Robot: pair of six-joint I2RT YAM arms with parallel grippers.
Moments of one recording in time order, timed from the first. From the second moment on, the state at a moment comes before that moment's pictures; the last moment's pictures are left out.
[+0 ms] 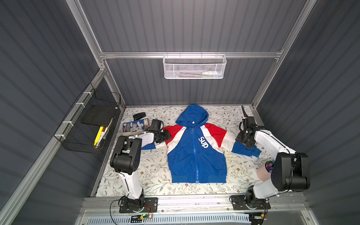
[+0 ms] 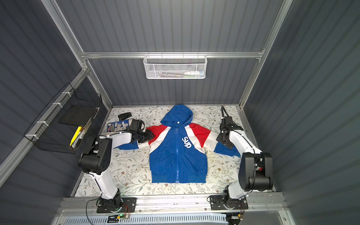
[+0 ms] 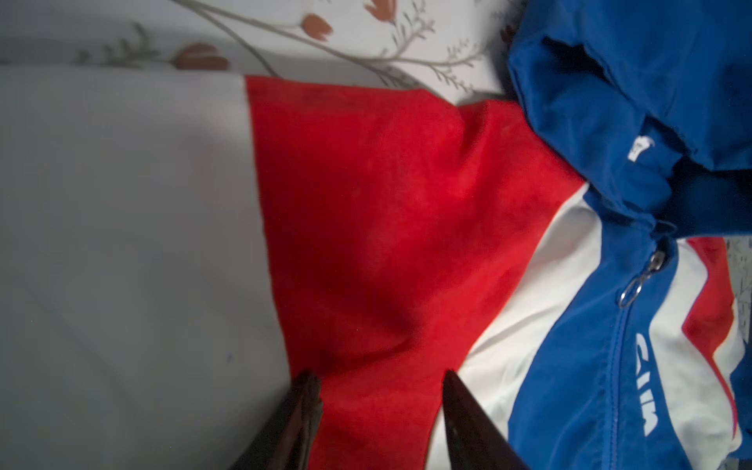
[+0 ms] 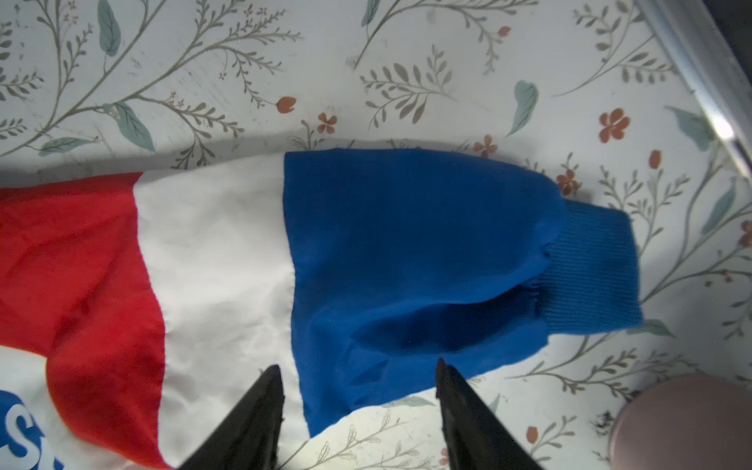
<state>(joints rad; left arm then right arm) -0.21 1.86 1.06 -0.16 0.28 -0.51 -0.02 1.53 1.06 -0.76 0.16 0.63</state>
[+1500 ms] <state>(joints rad) -0.17 1.83 1.02 -0.16 0.25 -0.46 -0.38 1.79 1.12 -0.76 -0.14 0.56</state>
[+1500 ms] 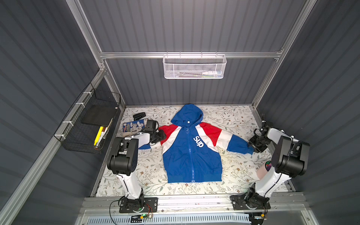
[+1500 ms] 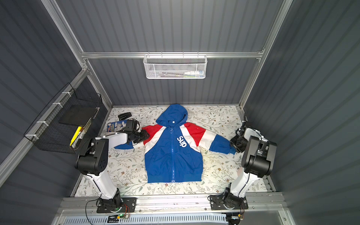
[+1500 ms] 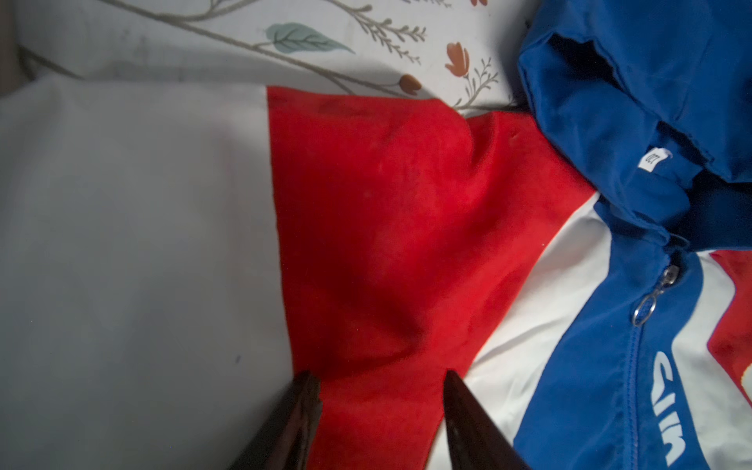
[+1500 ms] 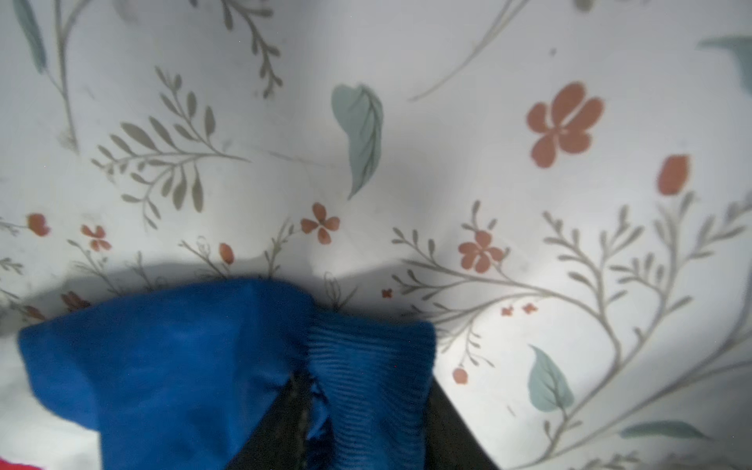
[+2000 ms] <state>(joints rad) -0.16 1.83 1.03 -0.16 0.26 -0.45 -0.43 1.72 1.07 -0.69 -0.11 0.59</state>
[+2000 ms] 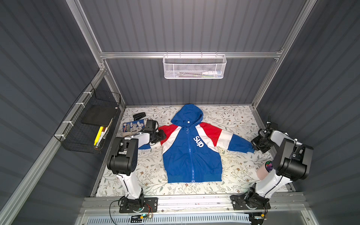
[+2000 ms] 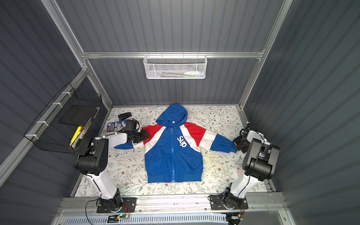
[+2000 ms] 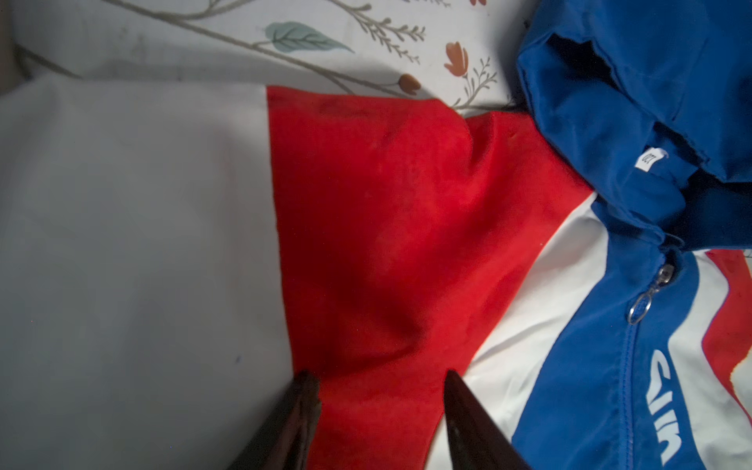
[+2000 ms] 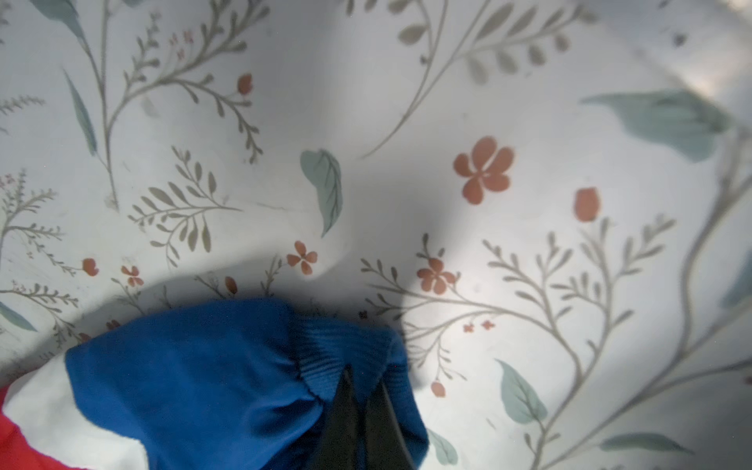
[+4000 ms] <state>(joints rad) -0.38 2.02 1.42 -0.15 0.41 -0.44 0.51 2.31 2.03 -0.46 -0.10 0.56</state>
